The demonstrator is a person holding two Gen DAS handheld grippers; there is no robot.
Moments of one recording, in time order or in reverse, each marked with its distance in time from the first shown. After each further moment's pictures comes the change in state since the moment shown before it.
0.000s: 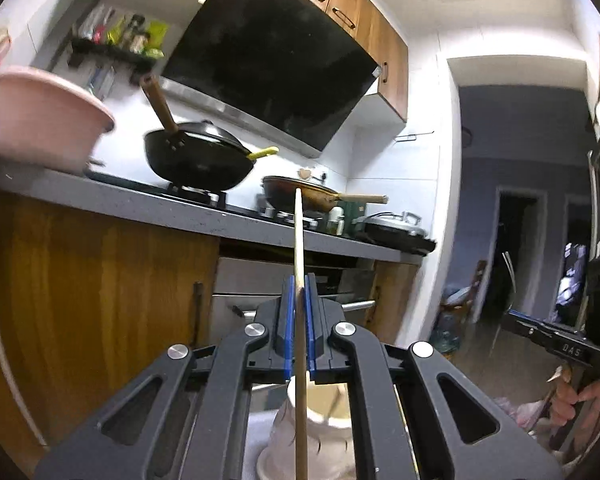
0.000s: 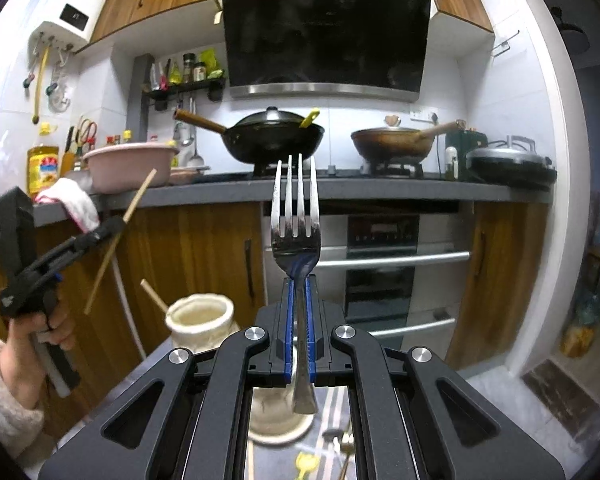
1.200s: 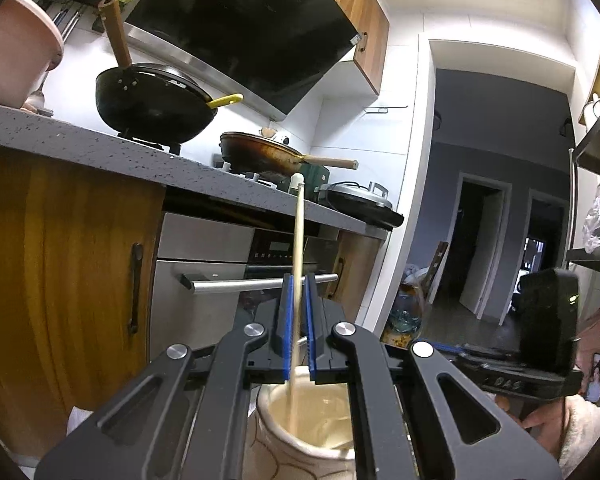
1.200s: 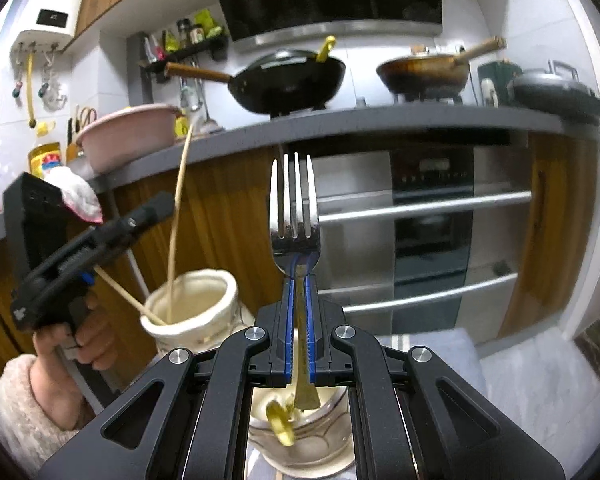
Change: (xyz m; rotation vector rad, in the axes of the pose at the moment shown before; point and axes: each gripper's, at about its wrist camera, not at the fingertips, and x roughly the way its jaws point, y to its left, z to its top) left arm 0.074 0.011 -0.039 -0.041 0.113 -0.168; right arm 0.107 0.000 -0.045 0.112 0.190 0.136
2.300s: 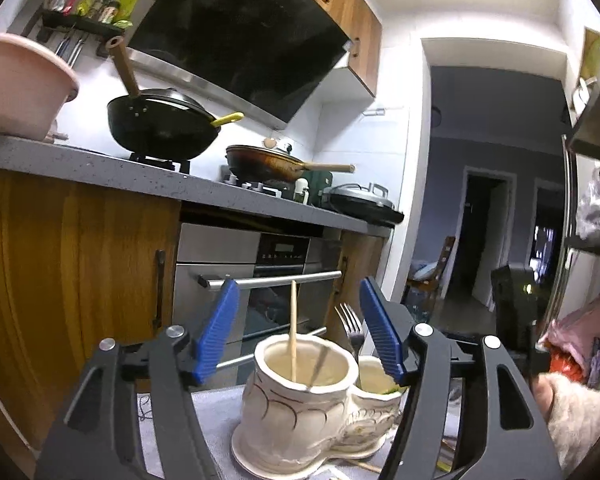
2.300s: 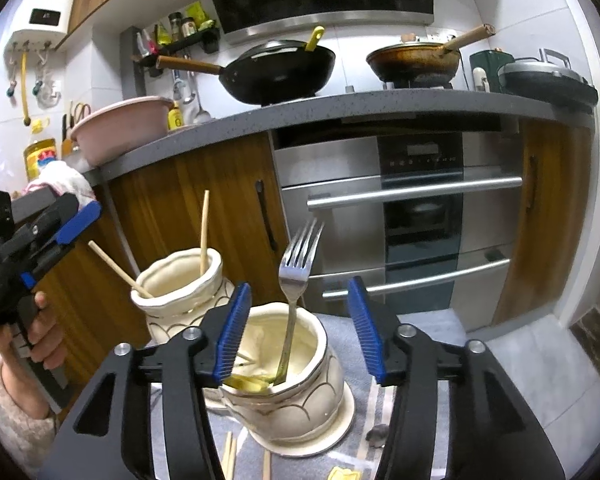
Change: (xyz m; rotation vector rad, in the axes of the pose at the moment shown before) left arm -0.058 -0.029 0.000 0.083 0.001 0.053; right arm -0.018 -0.009 -0.009 0.006 0.004 -0.017
